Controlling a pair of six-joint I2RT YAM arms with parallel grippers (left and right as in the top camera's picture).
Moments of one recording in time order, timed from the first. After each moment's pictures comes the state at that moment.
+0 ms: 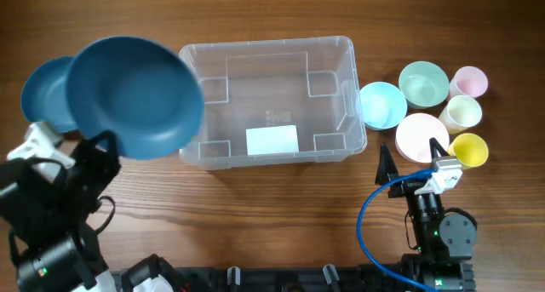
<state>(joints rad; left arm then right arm) 0.53 0.72 0.92 -0.79 0.57 -0.55 -0.02 0.02 0.01 0.00 -0.12 0.09</state>
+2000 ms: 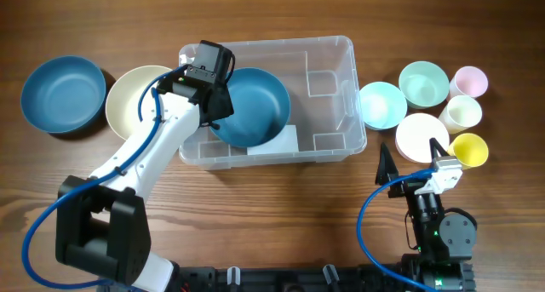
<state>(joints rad) -0.33 1.70 1.25 -0.79 -0.21 -0.54 -0.02 0.02 0.01 0.00 -0.12 0.09</state>
